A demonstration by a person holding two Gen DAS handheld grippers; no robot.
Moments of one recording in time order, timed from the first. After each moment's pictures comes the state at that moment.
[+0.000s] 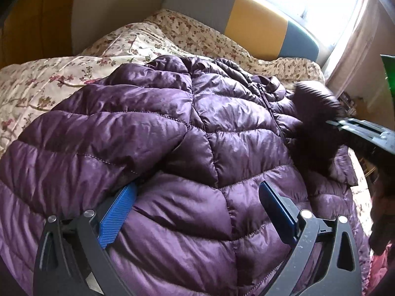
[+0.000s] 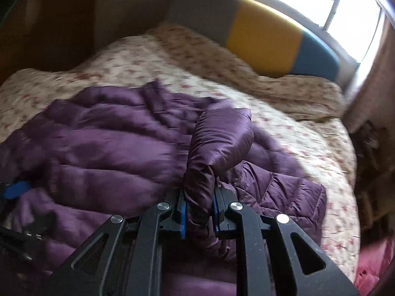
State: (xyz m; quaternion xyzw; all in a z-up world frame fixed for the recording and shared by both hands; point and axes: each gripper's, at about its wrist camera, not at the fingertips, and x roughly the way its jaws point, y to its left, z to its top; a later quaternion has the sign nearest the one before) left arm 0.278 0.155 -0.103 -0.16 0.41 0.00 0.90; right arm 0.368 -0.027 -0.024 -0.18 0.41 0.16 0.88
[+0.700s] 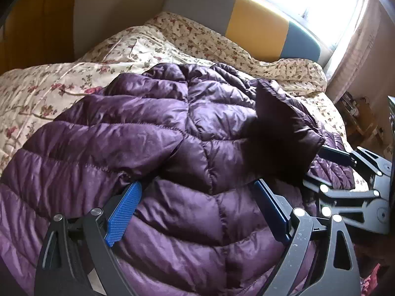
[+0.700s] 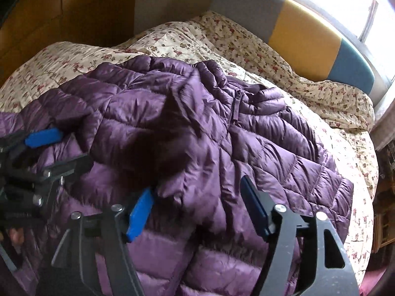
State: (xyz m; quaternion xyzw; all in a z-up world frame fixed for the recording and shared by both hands) left arm 0.285 0.147 -0.089 -0.15 0.41 0.01 0.90; right arm 0.326 -0.021 -0.049 -0.21 0.43 0.25 0.84
